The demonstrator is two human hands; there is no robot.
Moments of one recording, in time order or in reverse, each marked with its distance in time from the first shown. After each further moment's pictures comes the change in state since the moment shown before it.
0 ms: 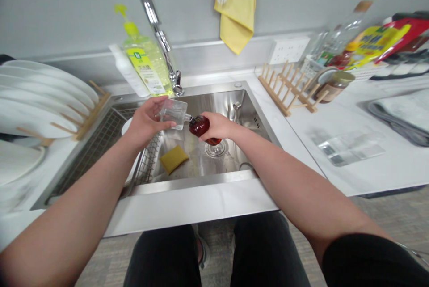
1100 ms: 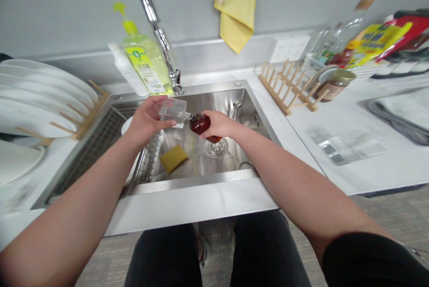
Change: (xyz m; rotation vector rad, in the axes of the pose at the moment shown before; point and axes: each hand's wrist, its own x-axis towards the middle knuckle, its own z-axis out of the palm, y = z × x) left_hand 0.000 0.001 0.001 -0.017 -0.002 -0.029; right_hand -0.002 -0.003 -0.003 0.032 0.007 0.010
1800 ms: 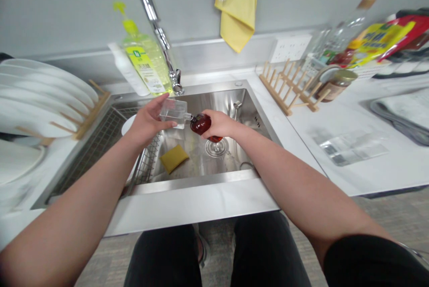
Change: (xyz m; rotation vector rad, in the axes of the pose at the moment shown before) left_hand 0.003 -0.010 -0.004 -0.011 -0.034 -0.013; right_hand 0.002 0.006 0.001 -0.010 0.013 0.005
